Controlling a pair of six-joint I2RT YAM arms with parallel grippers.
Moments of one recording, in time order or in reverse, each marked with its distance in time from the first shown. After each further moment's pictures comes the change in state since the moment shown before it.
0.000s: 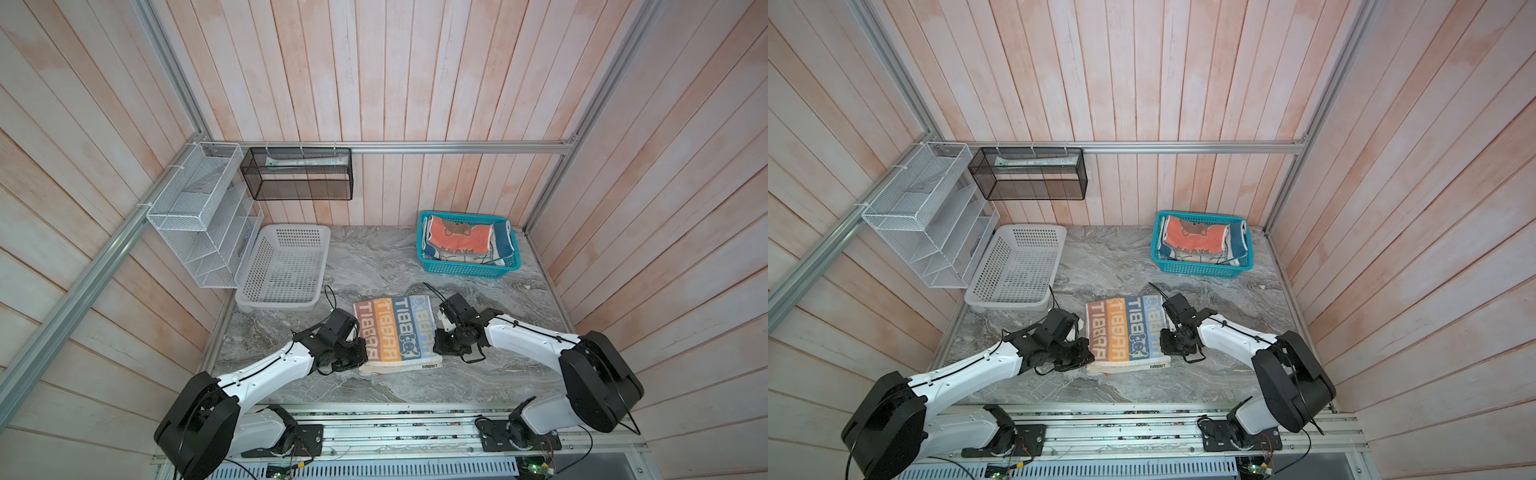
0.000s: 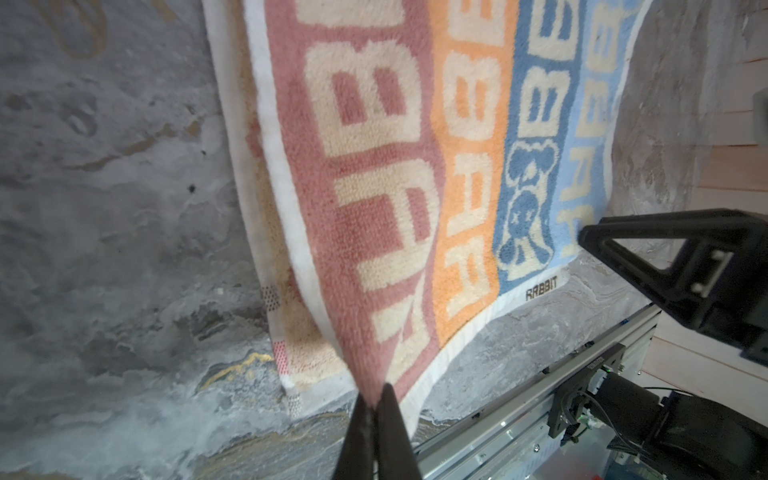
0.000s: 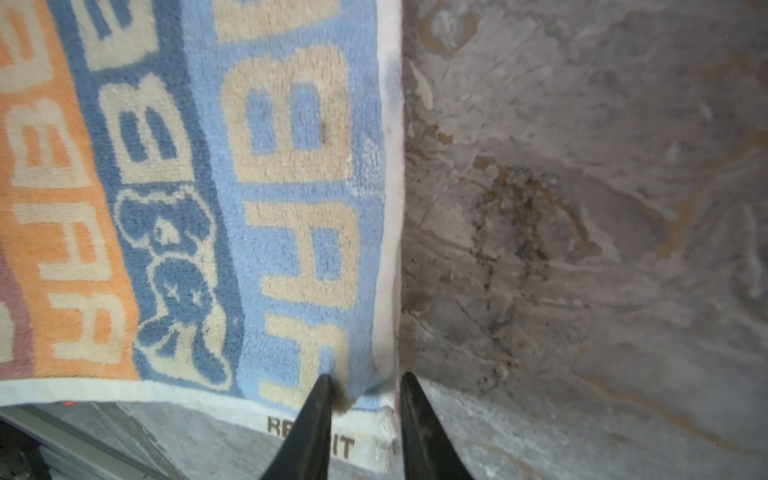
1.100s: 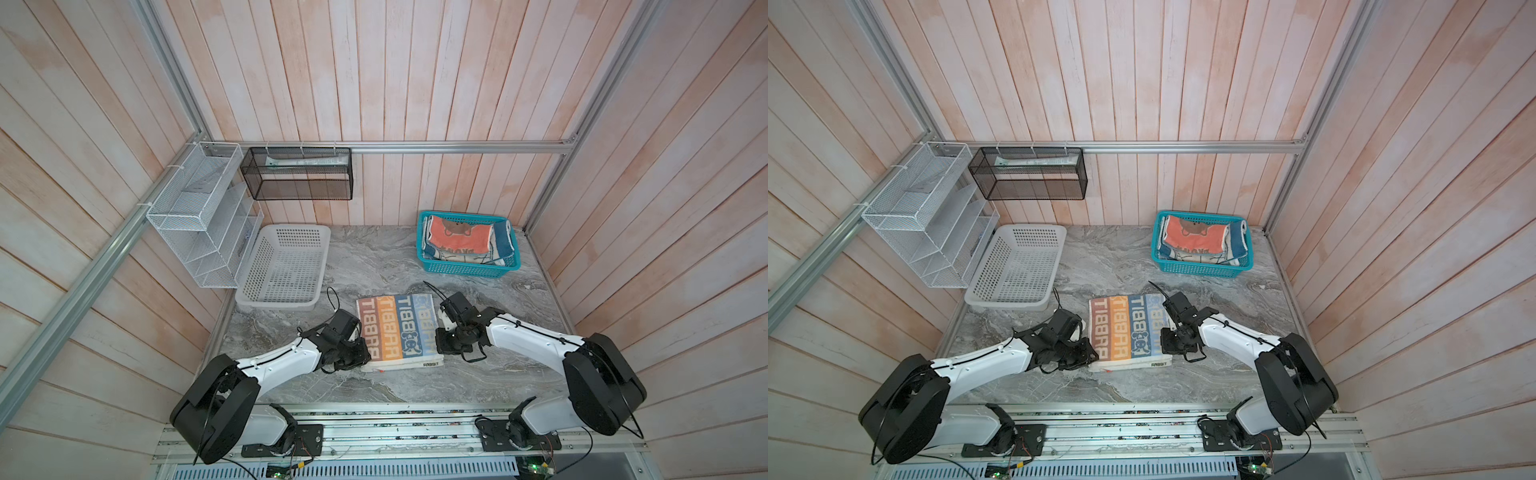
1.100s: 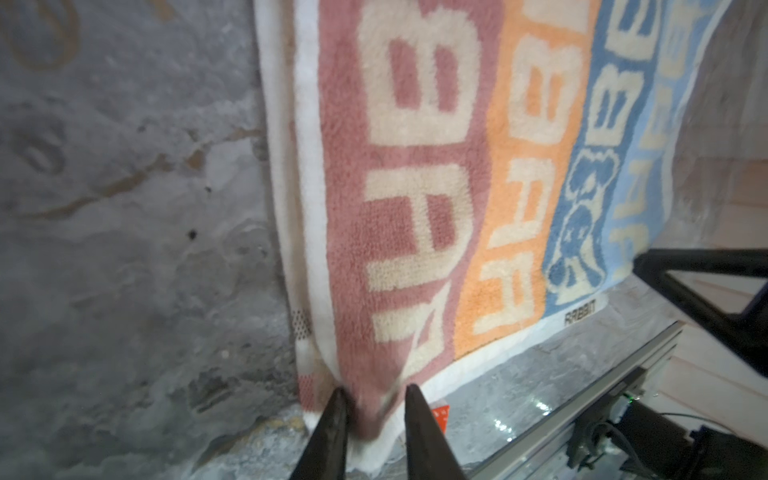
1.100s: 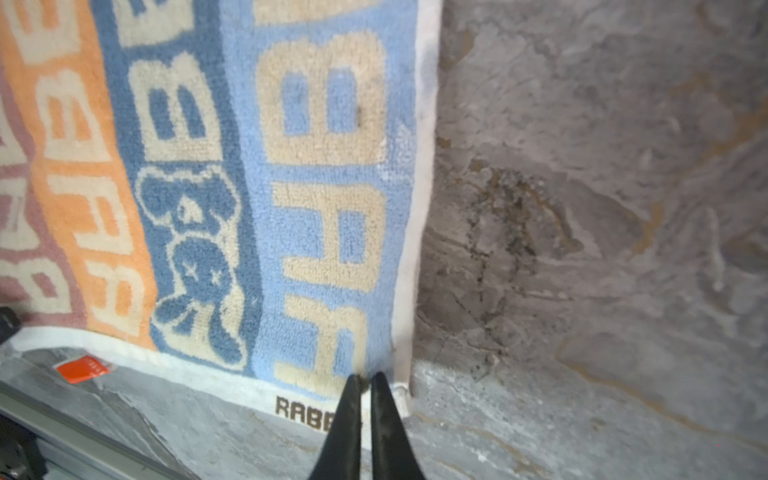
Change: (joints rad) left arm 0.015 0.113 -0.023 0.109 0.000 0.000; right arm -0.002 -0.032 0.011 -0.036 0.008 -0.019
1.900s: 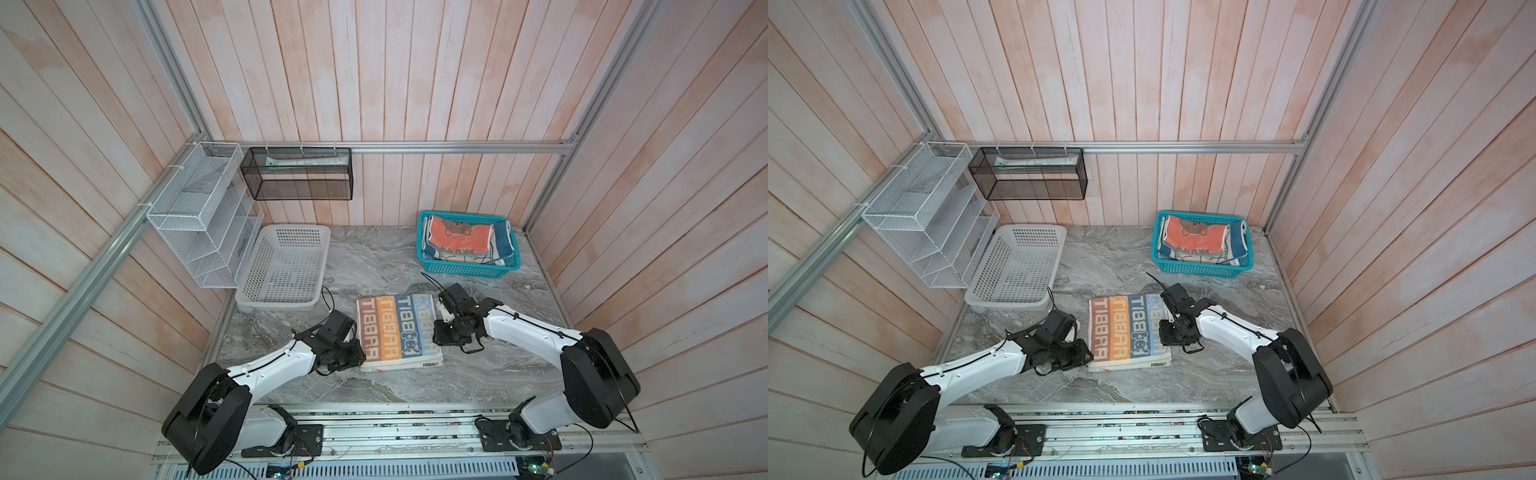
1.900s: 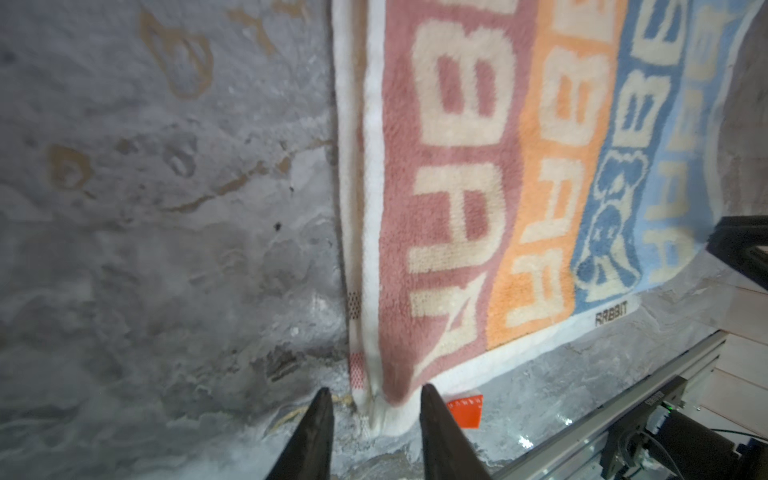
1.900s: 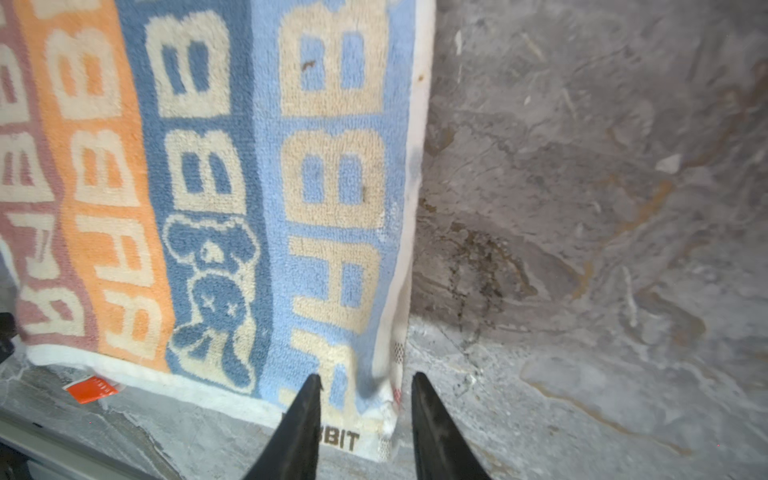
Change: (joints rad) left arm 0.028 -0.059 0.002 -0.076 -0.064 0.061; right arm -0.013 0.032 0.109 -0.071 0.053 -0.040
